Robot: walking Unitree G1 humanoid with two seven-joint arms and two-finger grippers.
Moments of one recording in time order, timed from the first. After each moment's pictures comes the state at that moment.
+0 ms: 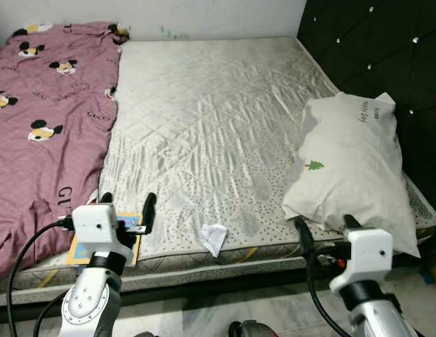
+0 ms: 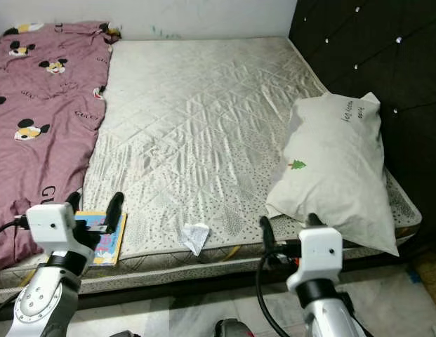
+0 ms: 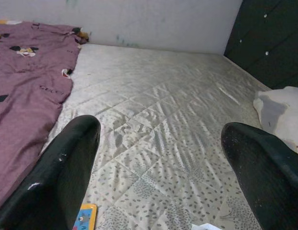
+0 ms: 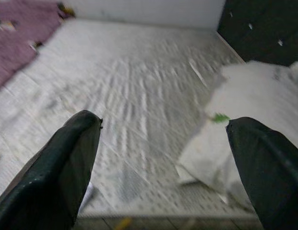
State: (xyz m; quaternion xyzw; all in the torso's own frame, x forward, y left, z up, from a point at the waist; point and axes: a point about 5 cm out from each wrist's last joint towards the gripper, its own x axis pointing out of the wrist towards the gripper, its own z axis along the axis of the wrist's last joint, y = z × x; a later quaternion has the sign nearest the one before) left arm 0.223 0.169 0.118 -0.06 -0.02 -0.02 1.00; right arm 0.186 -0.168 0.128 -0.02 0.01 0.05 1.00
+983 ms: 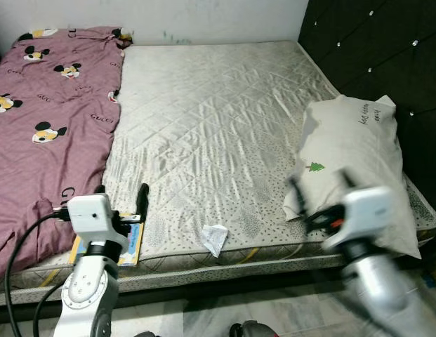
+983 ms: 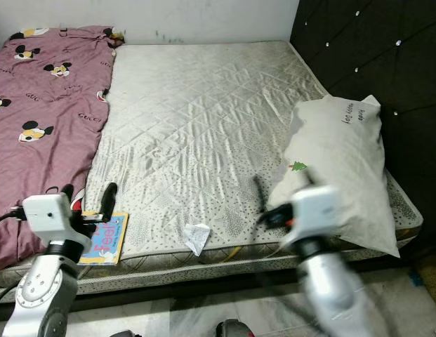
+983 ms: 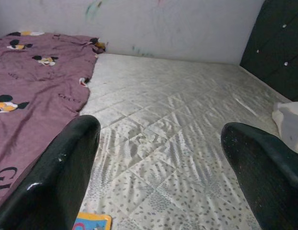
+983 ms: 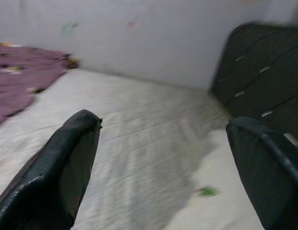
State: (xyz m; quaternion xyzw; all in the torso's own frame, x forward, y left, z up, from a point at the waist) left arm 0.241 0.180 0.120 -0.06 -0.04 0.01 1.00; right arm 0.232 -0.185 0.173 -0.08 -0.10 0.04 0.99
